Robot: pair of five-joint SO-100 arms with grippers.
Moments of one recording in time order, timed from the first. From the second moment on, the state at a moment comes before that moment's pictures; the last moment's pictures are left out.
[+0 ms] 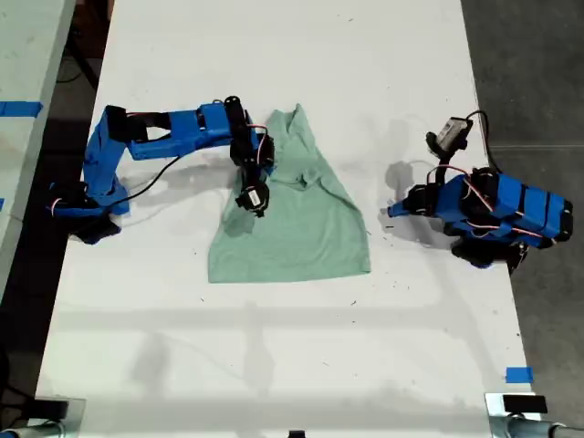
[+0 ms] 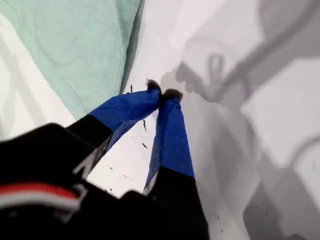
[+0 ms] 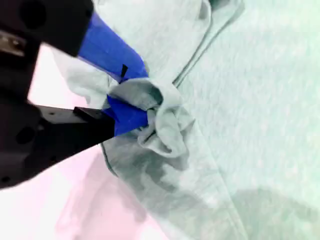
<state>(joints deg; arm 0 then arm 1) -27.5 62.2 63.3 78.0 18.5 19.4 200.7 175.2 80.9 -18.0</state>
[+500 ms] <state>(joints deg) -28.2 65.8 63.3 81.7 22.5 19.4 200.7 175.2 80.9 -18.0</state>
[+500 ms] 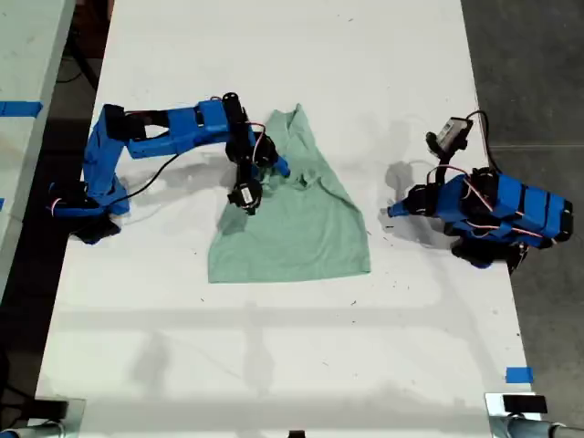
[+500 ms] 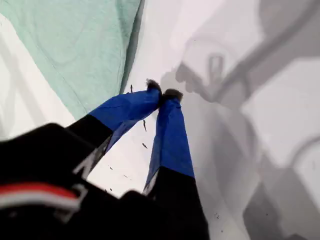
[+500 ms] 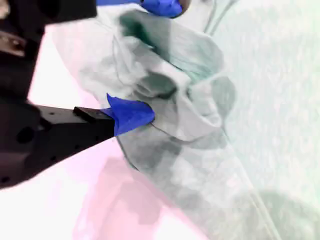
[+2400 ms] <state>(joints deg) -41.5 205.1 182.7 63.1 -0.6 19.4 200.7 175.2 80.9 -18.0</state>
